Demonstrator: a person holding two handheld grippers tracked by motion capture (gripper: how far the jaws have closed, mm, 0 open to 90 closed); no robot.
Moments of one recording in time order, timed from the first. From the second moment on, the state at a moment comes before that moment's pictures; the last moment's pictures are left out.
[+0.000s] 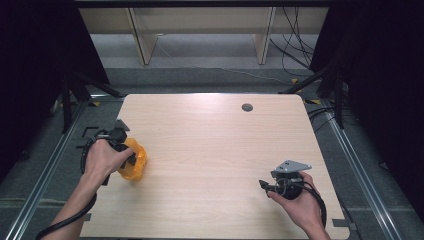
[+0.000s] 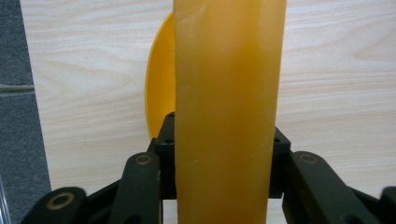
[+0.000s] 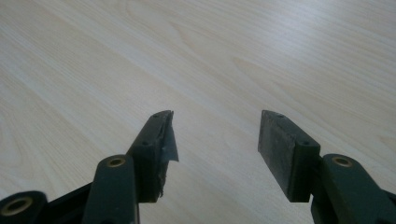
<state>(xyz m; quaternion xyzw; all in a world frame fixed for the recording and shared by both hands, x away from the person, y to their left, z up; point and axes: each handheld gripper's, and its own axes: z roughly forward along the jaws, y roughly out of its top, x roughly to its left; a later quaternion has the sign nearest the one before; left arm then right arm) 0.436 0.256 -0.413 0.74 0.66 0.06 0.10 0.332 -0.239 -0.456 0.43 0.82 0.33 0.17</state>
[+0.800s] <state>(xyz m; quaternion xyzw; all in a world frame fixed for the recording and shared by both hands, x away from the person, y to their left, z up) 0.440 0.253 -0.430 0.76 0.64 0.07 0.09 0.331 -0.238 -0.456 0.44 0.82 0.33 0.16</state>
